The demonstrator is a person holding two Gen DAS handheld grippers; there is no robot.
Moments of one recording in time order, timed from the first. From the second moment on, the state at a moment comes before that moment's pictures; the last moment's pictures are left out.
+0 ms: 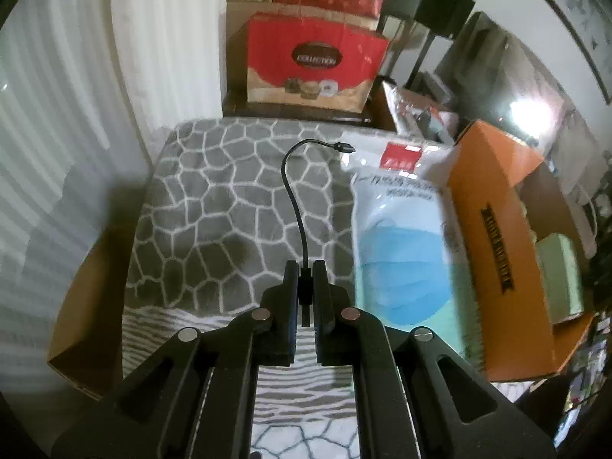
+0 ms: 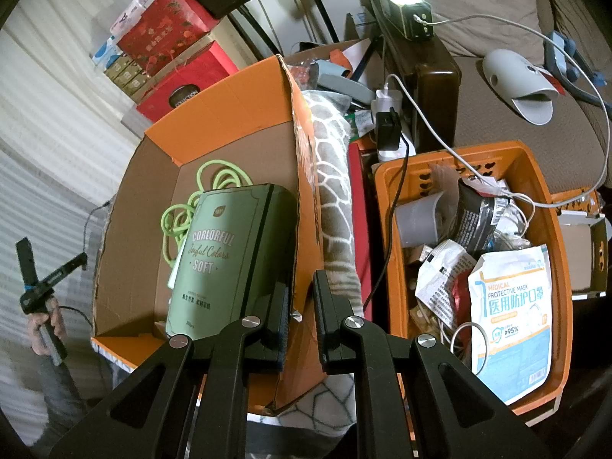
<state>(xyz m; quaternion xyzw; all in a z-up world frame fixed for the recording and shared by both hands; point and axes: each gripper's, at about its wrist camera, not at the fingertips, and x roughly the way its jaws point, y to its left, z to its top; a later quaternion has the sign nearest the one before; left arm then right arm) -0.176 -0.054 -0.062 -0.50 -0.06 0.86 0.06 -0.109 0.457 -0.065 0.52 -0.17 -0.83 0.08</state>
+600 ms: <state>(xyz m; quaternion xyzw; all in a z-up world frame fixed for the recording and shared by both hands) -0.164 -0.002 -0.002 -0.45 -0.05 0.89 0.11 -0.110 0.456 -0.065 0.52 -0.18 -0.83 0.08</state>
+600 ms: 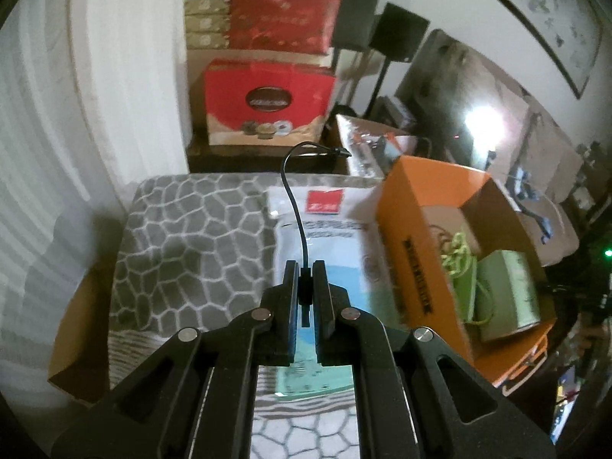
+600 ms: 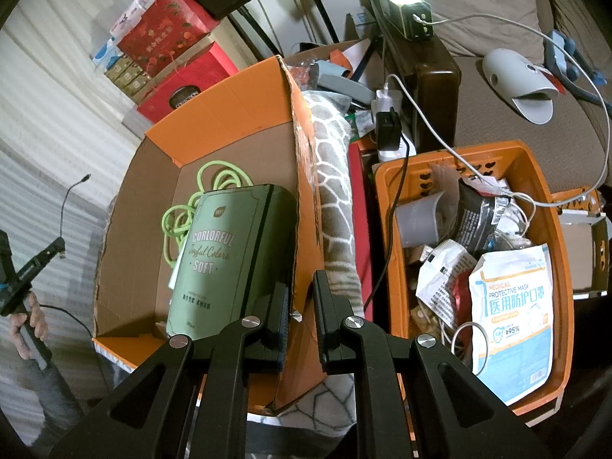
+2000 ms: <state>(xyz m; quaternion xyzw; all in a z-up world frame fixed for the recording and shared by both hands) -0.158 0.160 -0.022 -0.47 0.00 0.86 0.21 -0.109 0.453 -0.062 0.51 -0.19 -0.83 0.09</state>
